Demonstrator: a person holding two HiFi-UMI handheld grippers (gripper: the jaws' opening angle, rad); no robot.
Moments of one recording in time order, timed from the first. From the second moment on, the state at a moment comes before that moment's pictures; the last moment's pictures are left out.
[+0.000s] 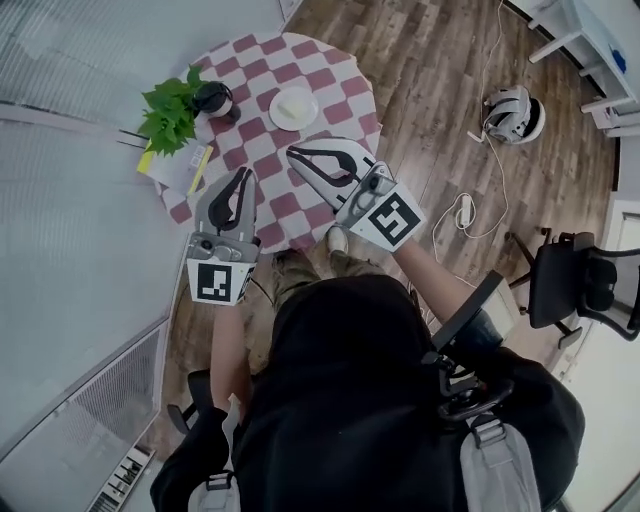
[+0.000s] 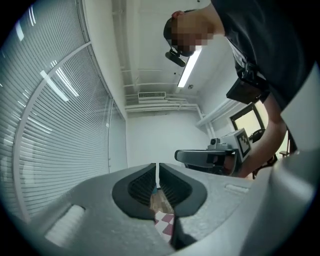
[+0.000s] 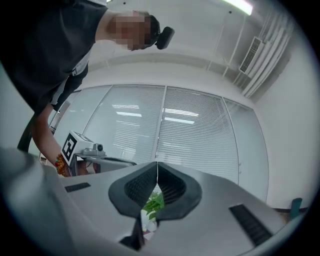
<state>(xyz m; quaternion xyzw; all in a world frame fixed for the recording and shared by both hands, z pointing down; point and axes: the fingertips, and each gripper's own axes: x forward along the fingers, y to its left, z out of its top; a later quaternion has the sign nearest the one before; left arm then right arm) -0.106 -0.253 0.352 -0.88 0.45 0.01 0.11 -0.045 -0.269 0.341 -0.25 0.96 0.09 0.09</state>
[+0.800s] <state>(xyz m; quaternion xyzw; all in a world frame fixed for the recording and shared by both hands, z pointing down) -0.093 -0.201 0.479 -0.89 0.45 -0.05 -0.02 -0.025 -0.214 0.482 -0.26 0.96 -0.01 -0.03</state>
